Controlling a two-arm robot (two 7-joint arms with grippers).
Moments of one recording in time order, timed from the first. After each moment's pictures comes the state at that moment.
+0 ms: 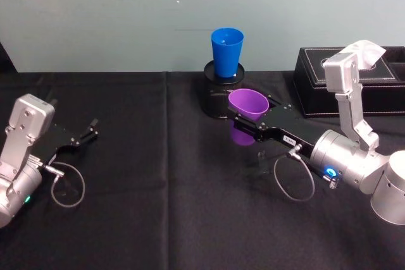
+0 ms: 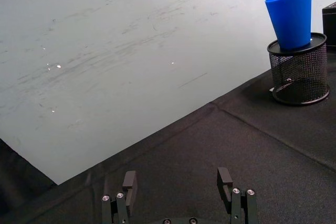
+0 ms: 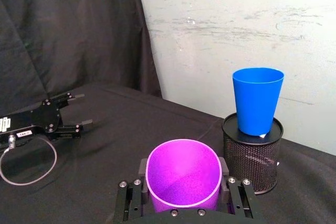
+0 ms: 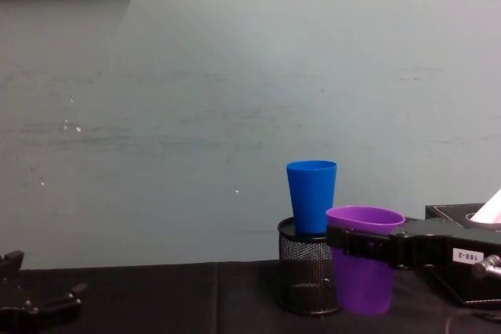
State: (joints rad) left arm -0.20 0.60 0.45 -1.41 -0.25 -0.12 0.03; right arm 0.30 0.41 -0.37 -1.45 0.49 0.10 0.49
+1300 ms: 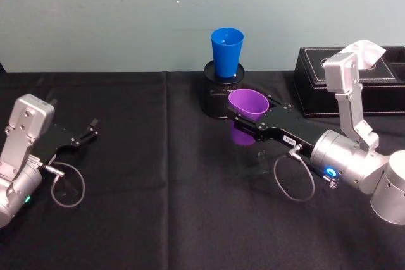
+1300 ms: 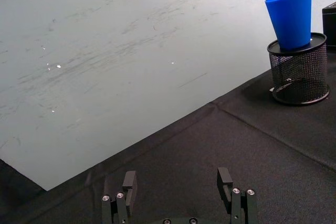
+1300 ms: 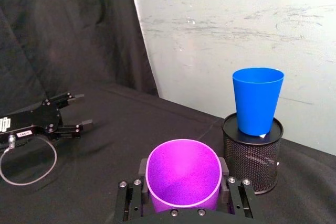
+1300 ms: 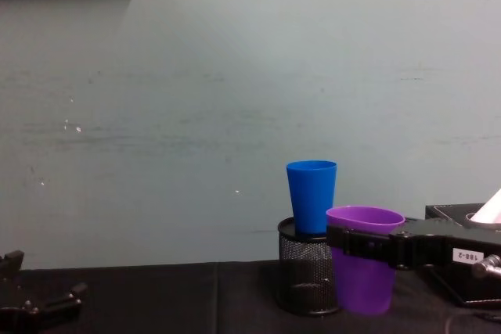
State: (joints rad) left arm -0.20 0.60 0.45 -1.41 -0.25 -0.12 0.03; right arm 0.30 0.41 -0.37 -1.45 0.49 0.10 0.49
